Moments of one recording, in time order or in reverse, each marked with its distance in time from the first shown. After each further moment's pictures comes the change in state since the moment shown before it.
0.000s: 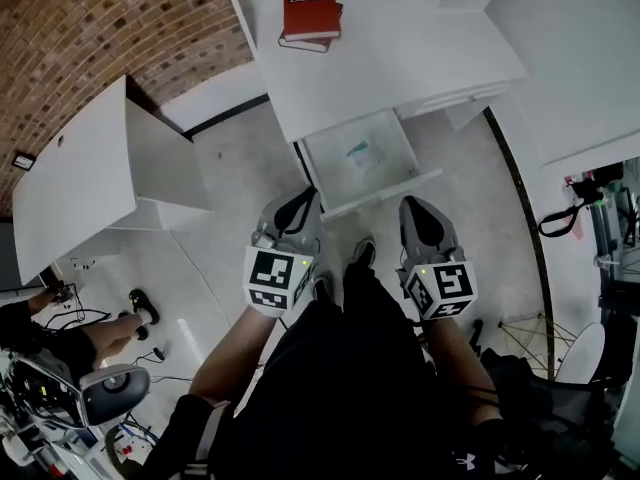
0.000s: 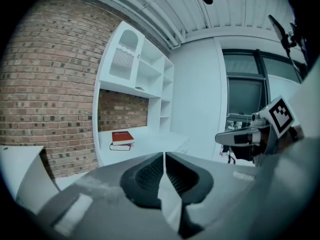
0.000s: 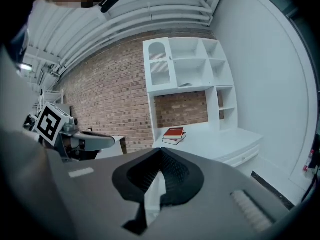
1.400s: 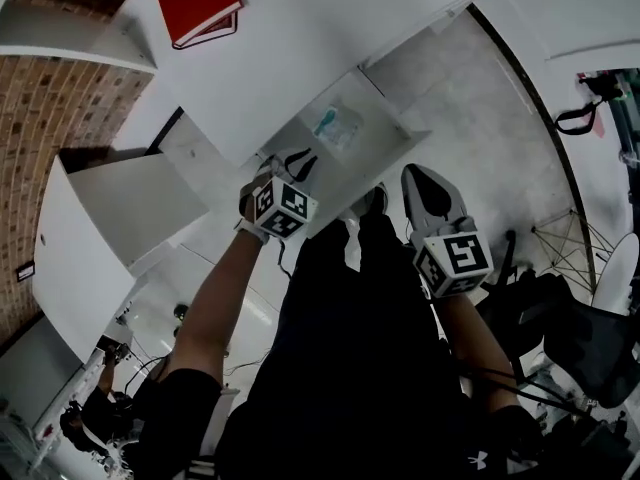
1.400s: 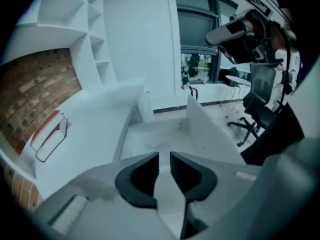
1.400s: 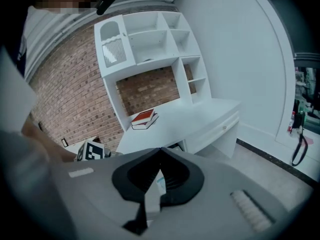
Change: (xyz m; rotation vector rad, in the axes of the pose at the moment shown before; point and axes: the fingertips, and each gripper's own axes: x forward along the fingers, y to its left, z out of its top) left arm 0.241 0.036 -0.200 0.567 0.575 -0.477; right arm 0.089 -0.124 -0.075 0.268 0.189 -0.227
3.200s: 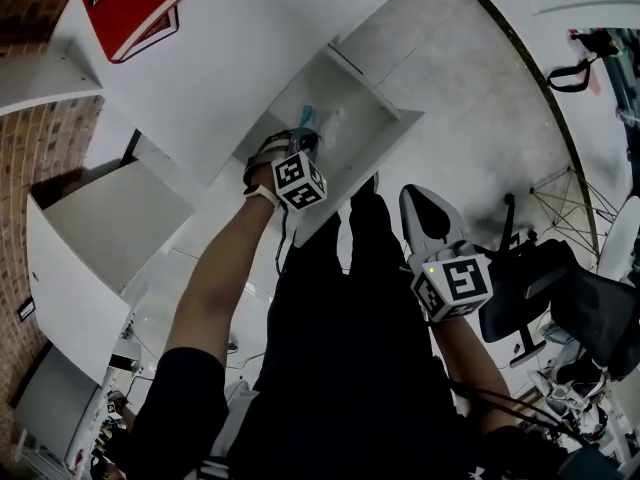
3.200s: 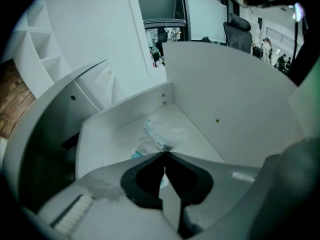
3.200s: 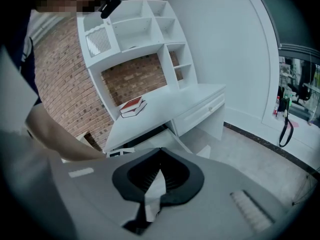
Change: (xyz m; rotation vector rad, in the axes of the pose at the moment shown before) left arm 0.146 -0.034 -0.036 0.338 0.172 -0.136; right arm -0.010 -0.026 -0.064 0.124 0.105 -0.113
